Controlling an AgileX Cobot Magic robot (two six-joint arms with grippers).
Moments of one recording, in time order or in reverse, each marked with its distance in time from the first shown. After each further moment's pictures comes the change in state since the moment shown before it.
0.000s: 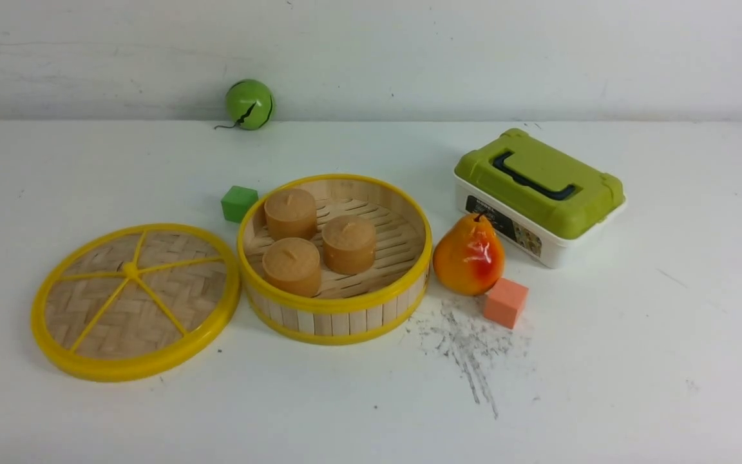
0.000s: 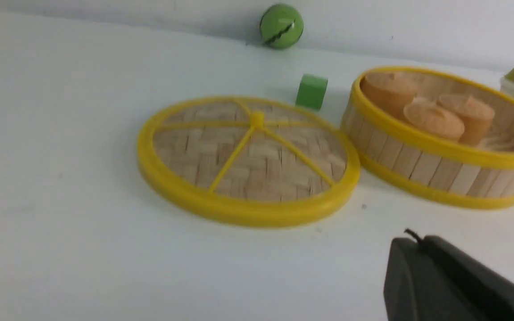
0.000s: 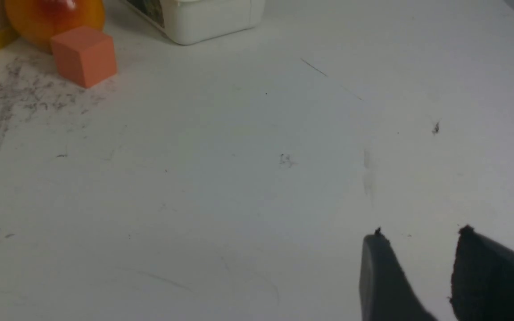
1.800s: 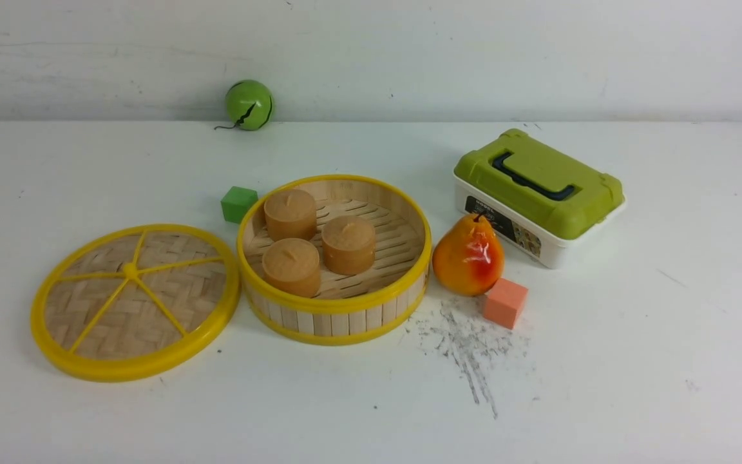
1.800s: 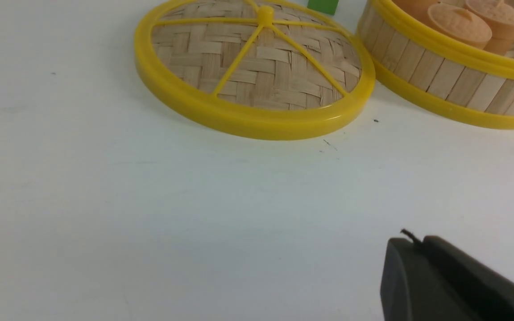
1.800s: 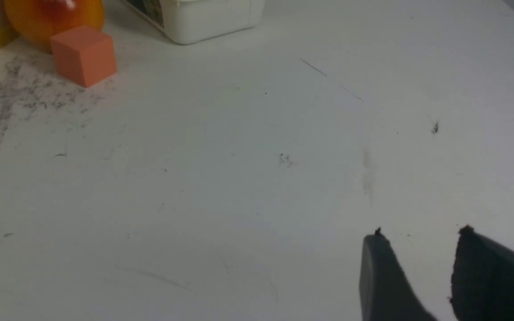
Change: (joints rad) right arm 0.000 -0.001 0.000 0.000 0.000 0.000; left arm 0.000 -0.006 0.005 -0.014 0.123 -0.003
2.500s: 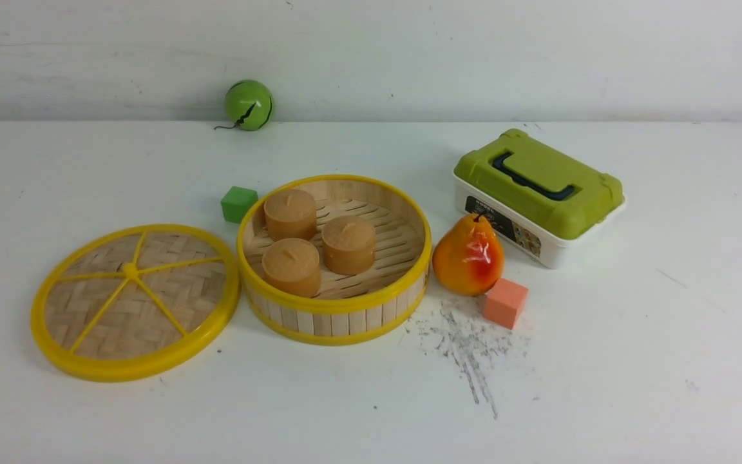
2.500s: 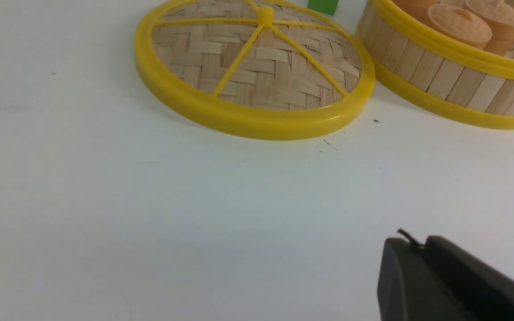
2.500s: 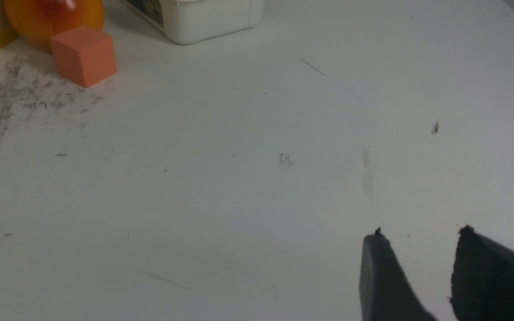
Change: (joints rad) right arm 0.000 0.000 0.000 0.000 0.000 0.000; left arm 0.000 0.000 0.000 0.000 0.000 0.000
